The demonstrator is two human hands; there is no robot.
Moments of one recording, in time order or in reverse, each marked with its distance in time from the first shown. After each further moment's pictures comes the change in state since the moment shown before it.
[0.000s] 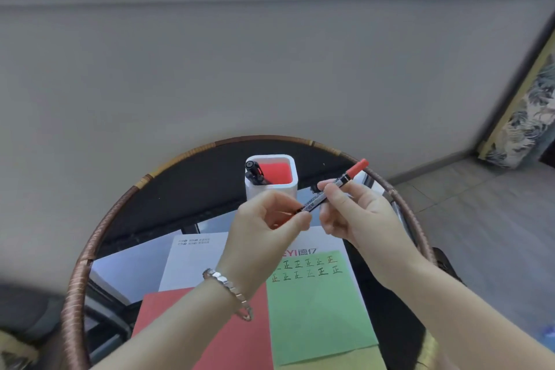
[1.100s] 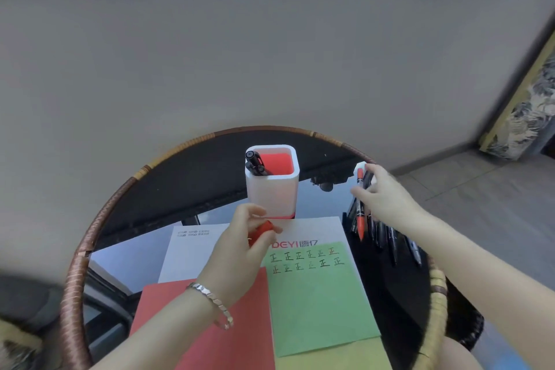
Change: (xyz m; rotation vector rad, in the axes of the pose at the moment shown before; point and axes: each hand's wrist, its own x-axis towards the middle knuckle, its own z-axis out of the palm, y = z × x) left_hand -0.010 -0.051 -0.022 0.262 -0.095 -0.141; right_hand 0.059 0.034 -0.065 -0.918 0.147 0.151
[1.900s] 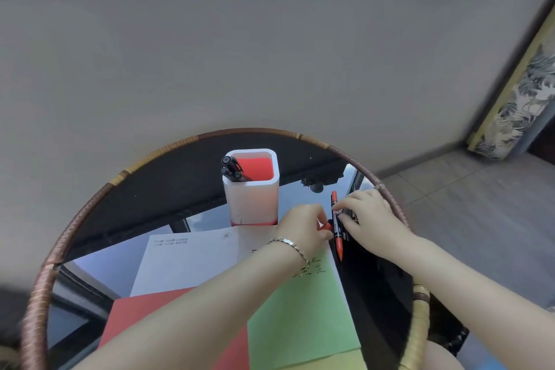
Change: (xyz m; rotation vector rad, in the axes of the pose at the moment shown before) left_hand 0.077 0.020 0.100 0.513 -0.217 0.032; right_hand 0.004 0.043 0.013 -0.447 -0.022 -0.293
